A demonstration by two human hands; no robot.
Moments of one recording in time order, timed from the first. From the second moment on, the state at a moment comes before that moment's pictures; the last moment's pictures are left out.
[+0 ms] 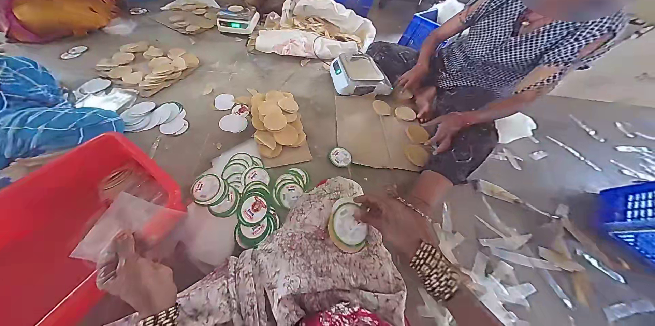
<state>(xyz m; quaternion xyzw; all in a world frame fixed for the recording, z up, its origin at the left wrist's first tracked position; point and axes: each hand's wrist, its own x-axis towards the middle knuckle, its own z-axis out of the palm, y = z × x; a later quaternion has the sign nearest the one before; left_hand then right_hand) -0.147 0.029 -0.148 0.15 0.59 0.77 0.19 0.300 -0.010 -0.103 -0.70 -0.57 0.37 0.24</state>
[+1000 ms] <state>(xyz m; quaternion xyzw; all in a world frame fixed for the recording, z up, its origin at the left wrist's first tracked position) -0.141 0.026 -0.152 0.25 0.55 0.75 0.26 0.274 -0.012 -0.107 -0.69 -0.69 0.18 0.12</state>
